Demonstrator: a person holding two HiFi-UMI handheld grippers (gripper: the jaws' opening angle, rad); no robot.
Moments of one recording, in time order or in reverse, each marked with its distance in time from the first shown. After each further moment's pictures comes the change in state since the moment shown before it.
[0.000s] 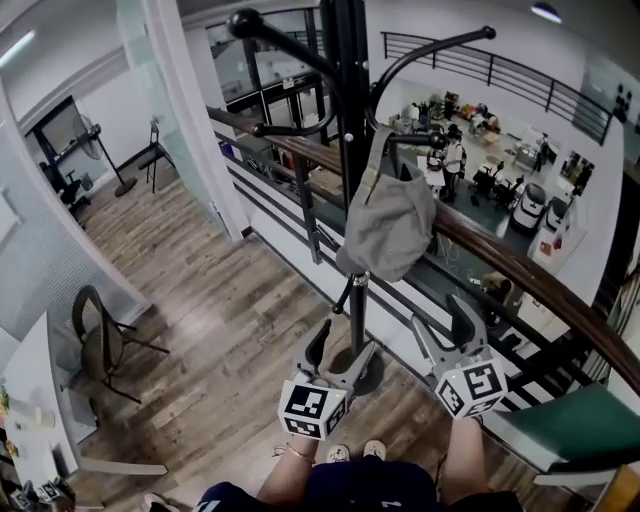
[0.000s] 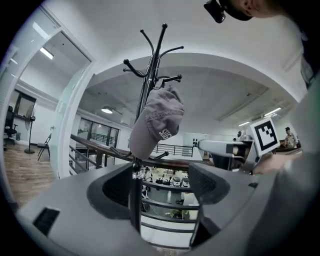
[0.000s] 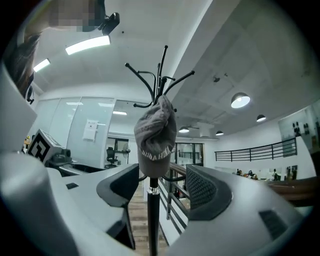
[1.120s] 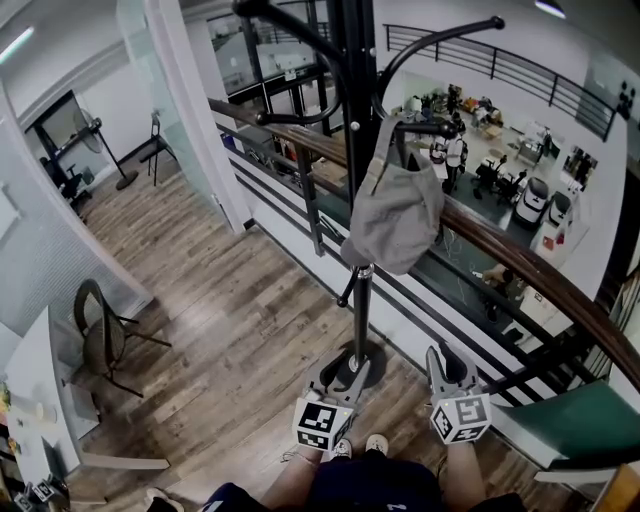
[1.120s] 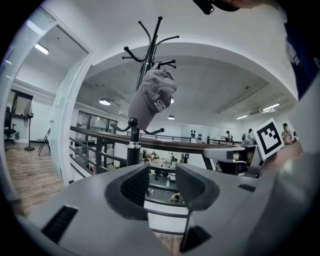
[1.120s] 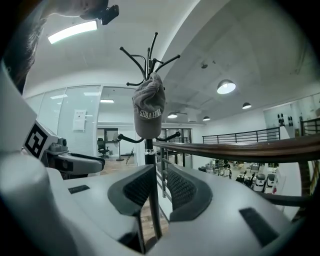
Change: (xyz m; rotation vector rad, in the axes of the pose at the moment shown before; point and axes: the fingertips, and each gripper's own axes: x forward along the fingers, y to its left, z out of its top) left arm -0.022 -0.014 -0.083 0.000 0.098 -0.023; right arm -0.055 0.007 -0.108 0.071 0.173 -0.139
